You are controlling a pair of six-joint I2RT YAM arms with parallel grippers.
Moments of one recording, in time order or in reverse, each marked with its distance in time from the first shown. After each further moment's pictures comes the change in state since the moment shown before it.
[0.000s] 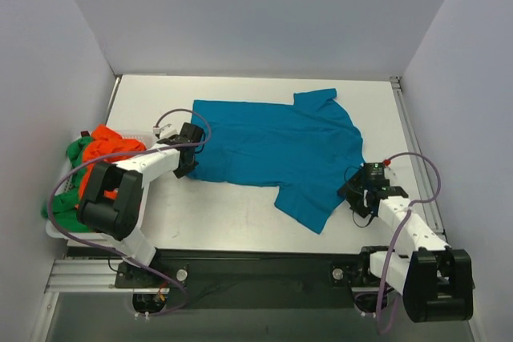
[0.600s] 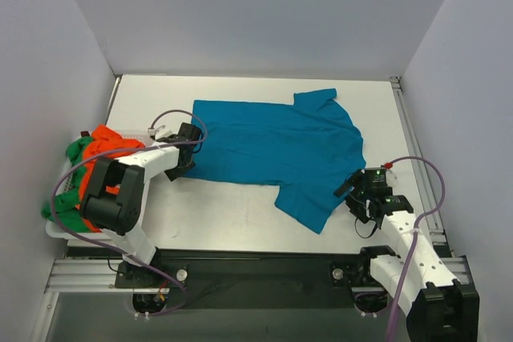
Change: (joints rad) left arm 0.030 0.022 -0.003 -0.021 -0.058 -0.040; right arm 0.055 -0.198 -0.006 -0.113 -0.014 0.048
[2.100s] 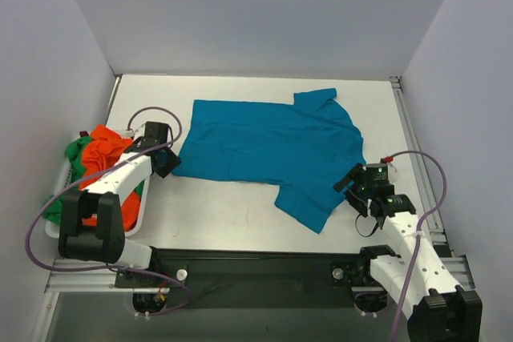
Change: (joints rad) left arm 0.199 -0.257 -0.107 0.064 0.376 0.116; right arm 0.010 -0.001 0.048 0.021 -0.007 -0.037
